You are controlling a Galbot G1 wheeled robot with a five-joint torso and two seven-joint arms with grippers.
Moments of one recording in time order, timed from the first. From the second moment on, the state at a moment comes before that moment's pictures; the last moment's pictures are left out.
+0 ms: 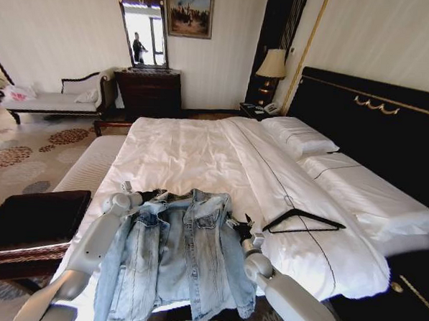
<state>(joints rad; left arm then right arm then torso) 0.68 -1.10 -0.33 -1.24 -1.22 0.74 0.01 -1.01 1.01 -0.15 1.56 0.74 0.22 0.43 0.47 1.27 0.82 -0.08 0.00</state>
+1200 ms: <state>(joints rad) 0.71 -1.15 -0.24 -1.20 -1.14 0.73 0.03 -1.04 1.02 -0.15 1.53 0.71 0.22 0.44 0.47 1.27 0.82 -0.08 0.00</state>
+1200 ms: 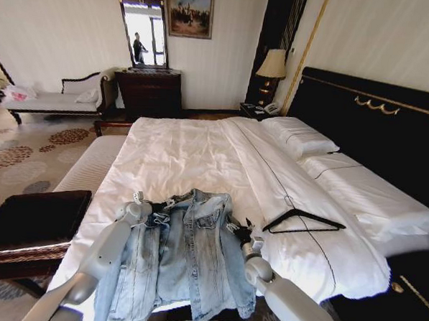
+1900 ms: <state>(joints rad) 0.69 -1.10 -0.29 -1.21 -1.12 0.74 0.12 -1.06 1.01 -0.14 1.55 0.71 0.22 0.45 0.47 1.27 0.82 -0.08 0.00</state>
